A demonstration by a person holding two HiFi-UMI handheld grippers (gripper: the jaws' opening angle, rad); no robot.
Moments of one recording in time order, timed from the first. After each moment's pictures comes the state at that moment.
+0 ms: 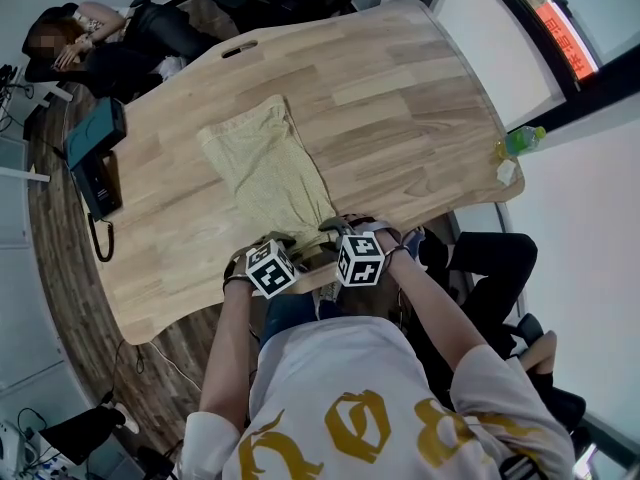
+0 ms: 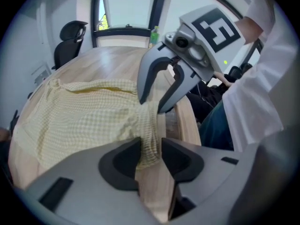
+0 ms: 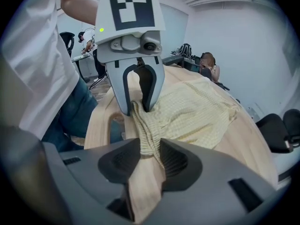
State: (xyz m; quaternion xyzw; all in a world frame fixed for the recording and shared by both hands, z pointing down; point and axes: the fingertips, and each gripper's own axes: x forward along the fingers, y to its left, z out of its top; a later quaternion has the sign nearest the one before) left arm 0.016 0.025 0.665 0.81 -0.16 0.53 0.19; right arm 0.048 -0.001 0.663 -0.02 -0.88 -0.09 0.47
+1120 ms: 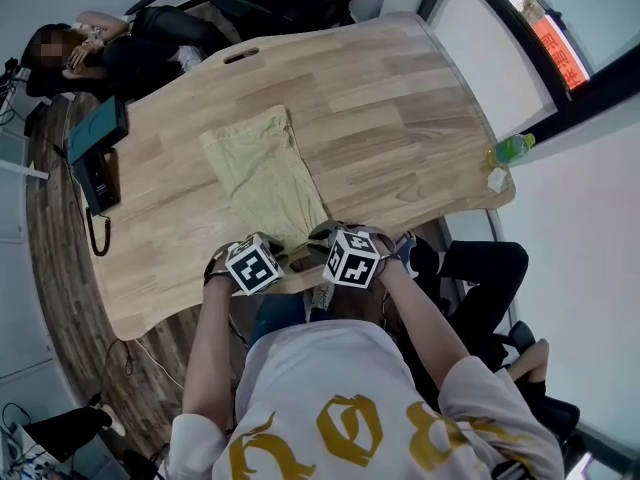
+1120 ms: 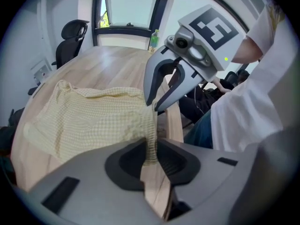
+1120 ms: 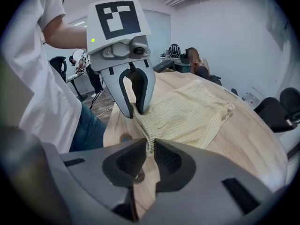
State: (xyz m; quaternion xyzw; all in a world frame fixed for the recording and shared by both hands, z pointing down) left arm 0.008 0.029 0.620 0.80 -0.15 0.54 0.21; right arm 0.042 0.005 0.616 0.00 -0.89 0.01 0.45
